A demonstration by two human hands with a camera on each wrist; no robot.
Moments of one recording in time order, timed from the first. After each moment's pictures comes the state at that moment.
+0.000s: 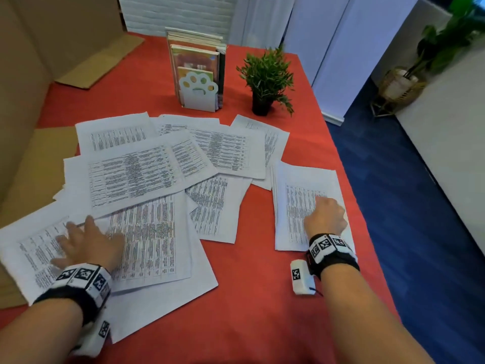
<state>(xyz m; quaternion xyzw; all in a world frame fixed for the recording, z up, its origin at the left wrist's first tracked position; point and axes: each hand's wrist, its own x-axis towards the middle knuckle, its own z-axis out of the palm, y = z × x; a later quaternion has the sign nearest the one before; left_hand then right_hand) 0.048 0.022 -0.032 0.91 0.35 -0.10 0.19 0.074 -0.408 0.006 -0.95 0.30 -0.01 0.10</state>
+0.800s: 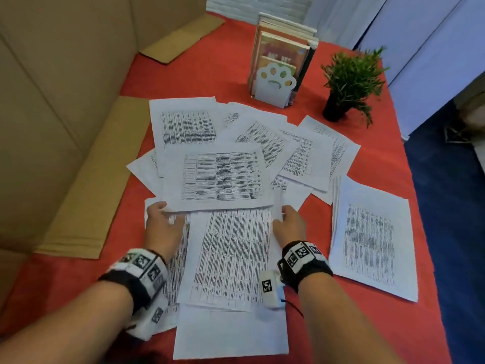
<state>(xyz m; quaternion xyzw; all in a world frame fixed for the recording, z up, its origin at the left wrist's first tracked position) 0.036 0.019 -0.036 0.78 0.34 0.02 0.53 0.105 -0.234 -0.038 -0.91 0.13 0.11 0.38</state>
